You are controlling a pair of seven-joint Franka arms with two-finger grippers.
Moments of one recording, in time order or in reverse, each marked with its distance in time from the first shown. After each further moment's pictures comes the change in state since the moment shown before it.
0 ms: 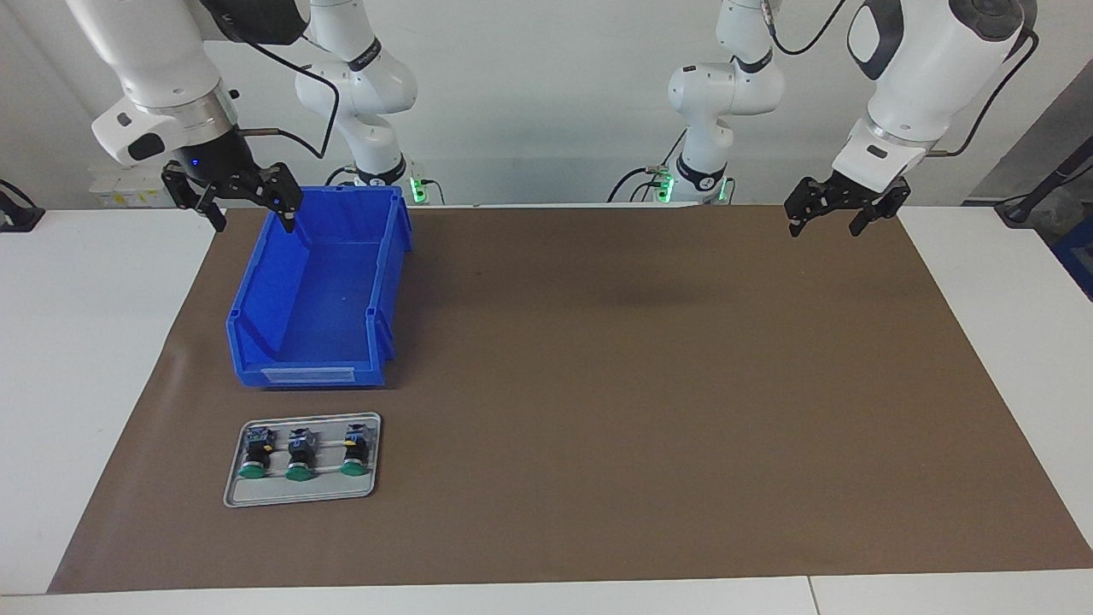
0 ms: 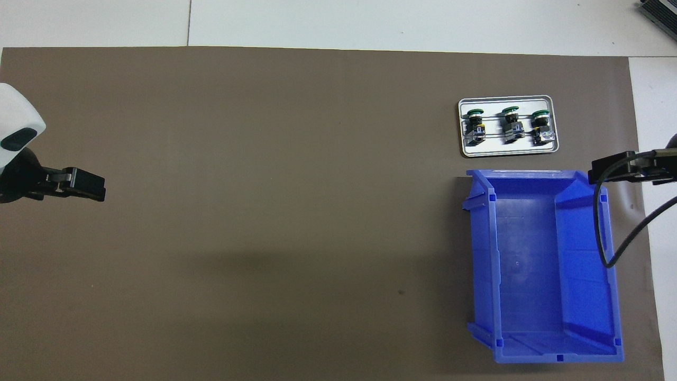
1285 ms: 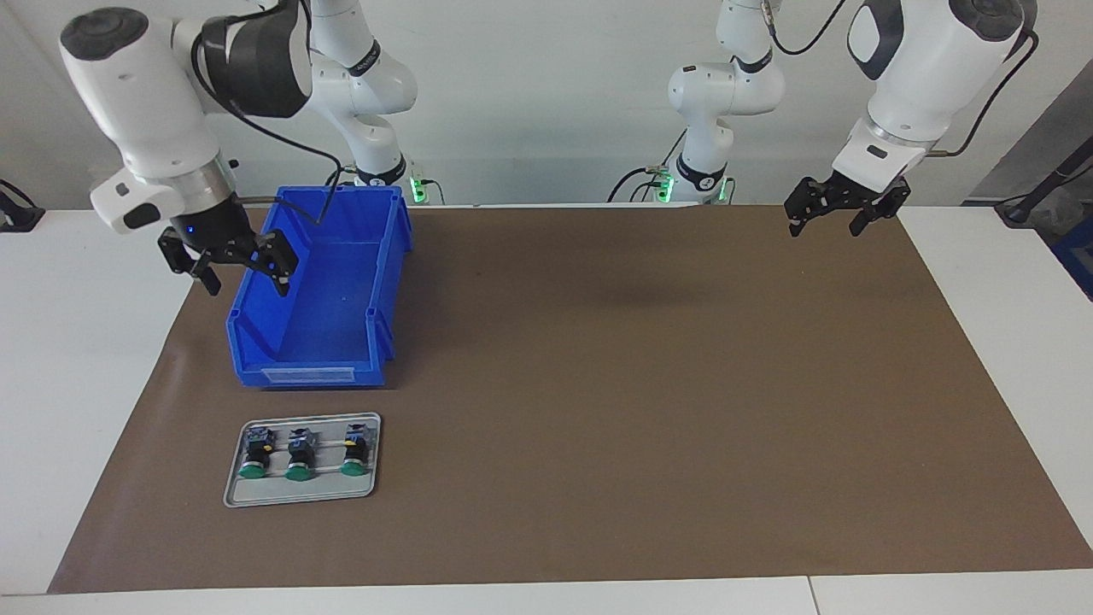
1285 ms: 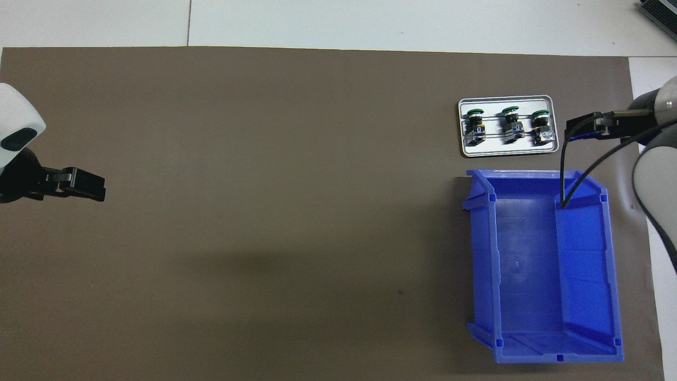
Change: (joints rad) left arm 0.000 0.000 0.000 0.000 0.000 0.000 0.000; right arm -0.023 0.191 -0.001 -0.003 0.000 0.309 0.000
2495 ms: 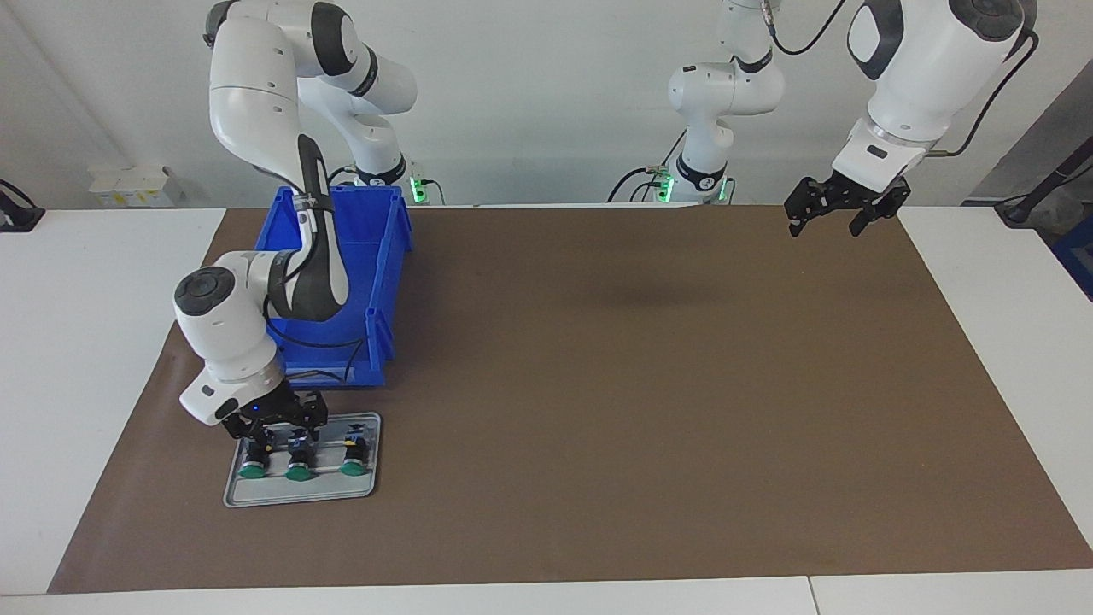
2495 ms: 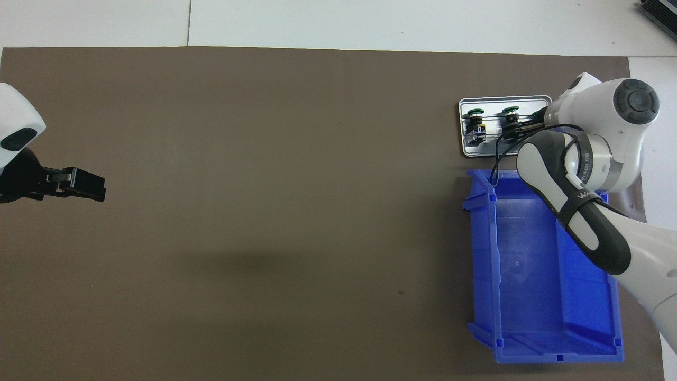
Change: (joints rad) left arm 0.000 0.000 0.000 0.000 0.000 0.000 0.000; right arm -0.039 0.371 0.000 -0.114 0.013 0.564 -0.237
